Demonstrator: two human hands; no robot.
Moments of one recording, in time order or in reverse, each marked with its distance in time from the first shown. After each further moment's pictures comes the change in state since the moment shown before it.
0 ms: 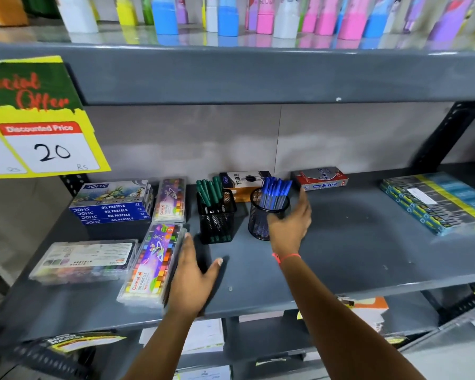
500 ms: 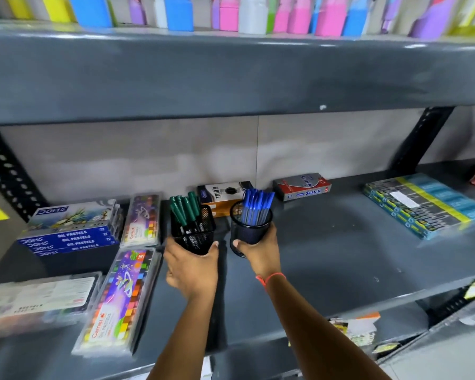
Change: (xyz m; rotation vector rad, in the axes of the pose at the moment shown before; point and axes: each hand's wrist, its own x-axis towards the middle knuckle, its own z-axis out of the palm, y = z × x) left_hand 0.060 0.044 0.063 -0.122 0.364 -0.298; right_hand 0.024 0.051 0.030 0.062 -0.257 0.180
